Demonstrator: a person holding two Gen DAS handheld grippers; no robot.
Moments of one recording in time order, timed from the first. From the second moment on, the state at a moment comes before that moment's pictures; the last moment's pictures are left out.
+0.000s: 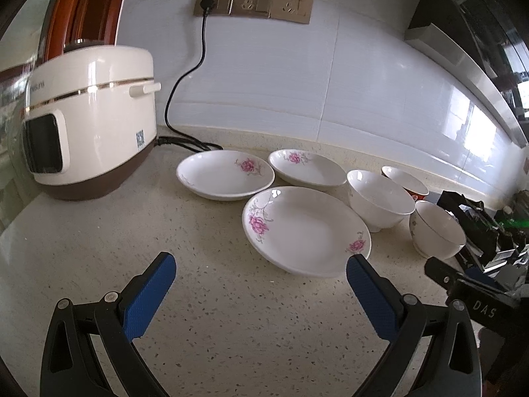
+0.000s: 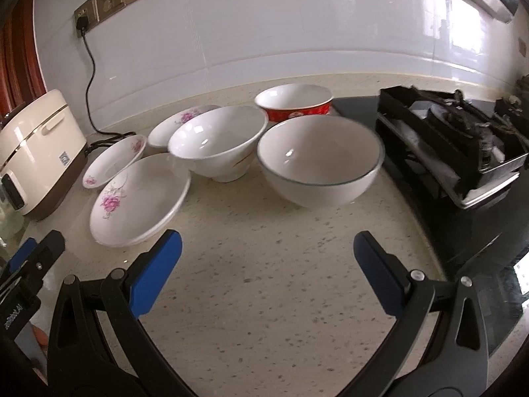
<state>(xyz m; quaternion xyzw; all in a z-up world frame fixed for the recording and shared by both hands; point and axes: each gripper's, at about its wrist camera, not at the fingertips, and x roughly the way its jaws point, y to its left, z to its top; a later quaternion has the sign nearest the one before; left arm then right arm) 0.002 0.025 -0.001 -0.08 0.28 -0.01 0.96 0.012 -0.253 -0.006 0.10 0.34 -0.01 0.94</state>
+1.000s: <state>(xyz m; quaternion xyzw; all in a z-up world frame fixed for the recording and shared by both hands) 0.086 0.062 -0.041 -0.24 0.37 -0.06 0.90 0.080 -0.208 -0.039 0.16 0.43 0.04 0.89</state>
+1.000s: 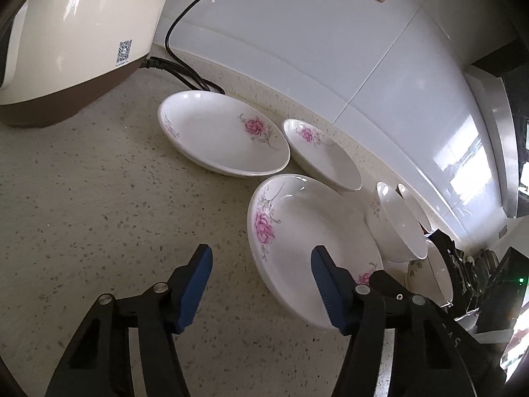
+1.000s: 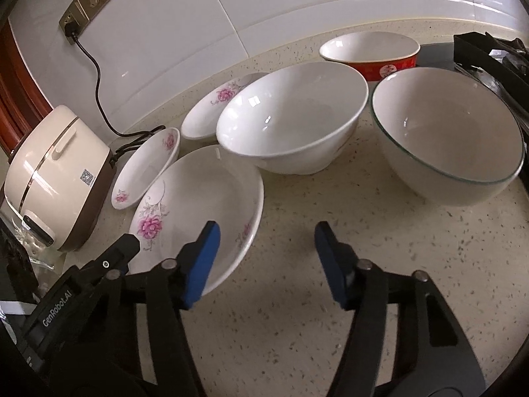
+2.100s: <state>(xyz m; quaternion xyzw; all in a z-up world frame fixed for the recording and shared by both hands) 0.044 0.077 -0.041 -0.24 0.36 -0.06 0.90 0.045 -0.174 -0.029 0.13 0.41 0.11 0.90</state>
